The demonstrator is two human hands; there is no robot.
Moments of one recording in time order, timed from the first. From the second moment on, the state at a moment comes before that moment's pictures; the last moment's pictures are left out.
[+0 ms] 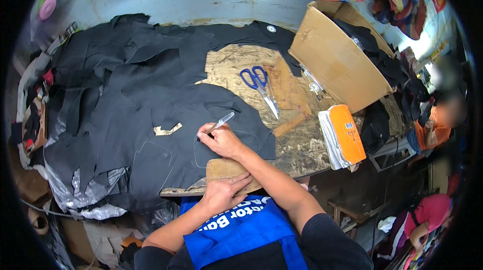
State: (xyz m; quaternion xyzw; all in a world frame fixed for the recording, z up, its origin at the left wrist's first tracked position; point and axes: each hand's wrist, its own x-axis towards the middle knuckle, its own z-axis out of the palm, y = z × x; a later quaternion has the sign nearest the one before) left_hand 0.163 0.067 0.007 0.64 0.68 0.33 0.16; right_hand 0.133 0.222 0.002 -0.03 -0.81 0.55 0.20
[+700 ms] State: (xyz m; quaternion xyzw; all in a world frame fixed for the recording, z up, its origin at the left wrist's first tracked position) left_hand 0.137 0.028 0.032 0.48 0.72 0.49 -0.06; right_hand 0.353 0.310 0.051 -0.32 -0.66 0.55 0.41
